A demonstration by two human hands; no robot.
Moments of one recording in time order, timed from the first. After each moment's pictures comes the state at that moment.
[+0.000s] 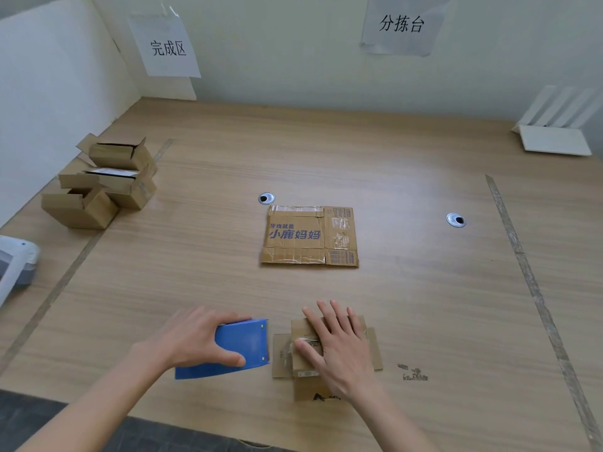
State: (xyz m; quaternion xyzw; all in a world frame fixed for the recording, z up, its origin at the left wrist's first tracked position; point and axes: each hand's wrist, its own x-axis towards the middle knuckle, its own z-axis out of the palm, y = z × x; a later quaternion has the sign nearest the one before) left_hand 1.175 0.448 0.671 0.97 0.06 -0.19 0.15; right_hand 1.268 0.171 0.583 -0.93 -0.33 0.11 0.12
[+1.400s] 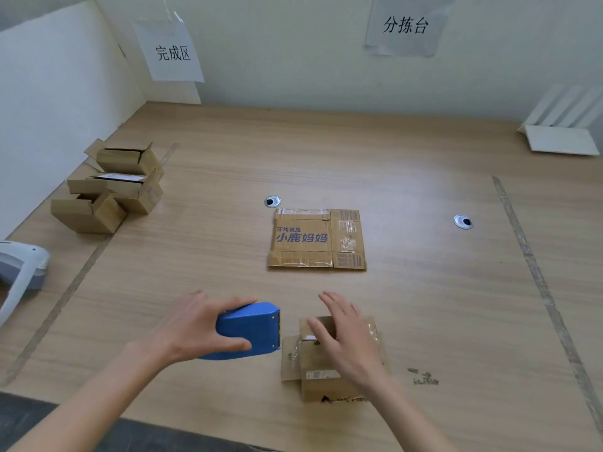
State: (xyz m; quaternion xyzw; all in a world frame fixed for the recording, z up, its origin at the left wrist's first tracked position) left_hand 1.178 0.464 0.692 0.99 0.05 -0.07 0.15; right_hand 1.279 0.187 0.627 -0.89 -0.25 0.18 0.33
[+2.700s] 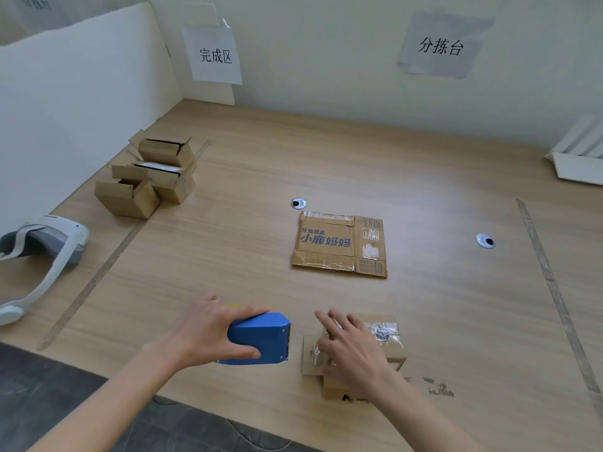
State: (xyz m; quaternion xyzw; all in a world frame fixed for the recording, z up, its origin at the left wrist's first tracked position) left_hand 1.129 0.477 0.691 0.98 0.06 -0.09 0.14; right_hand 1.265 0.210 0.622 -0.84 -0.53 0.11 -0.07
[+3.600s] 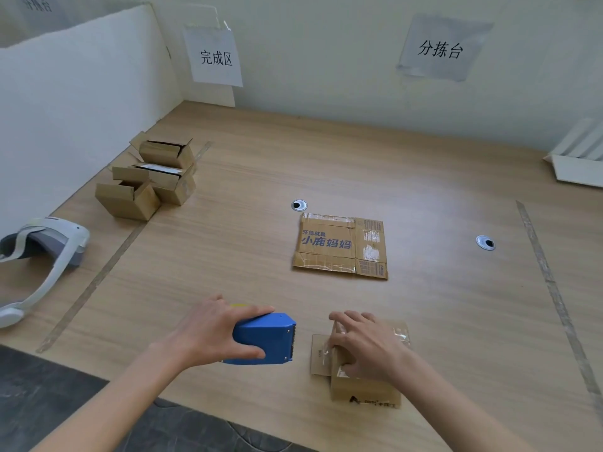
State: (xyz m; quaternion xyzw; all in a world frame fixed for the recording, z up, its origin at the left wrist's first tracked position) left_hand 1.136 0.477 0.692 0.98 0.05 -0.10 0.13; right_hand 1.295 0.199 0.645 -0.81 -0.56 0.17 -0.08
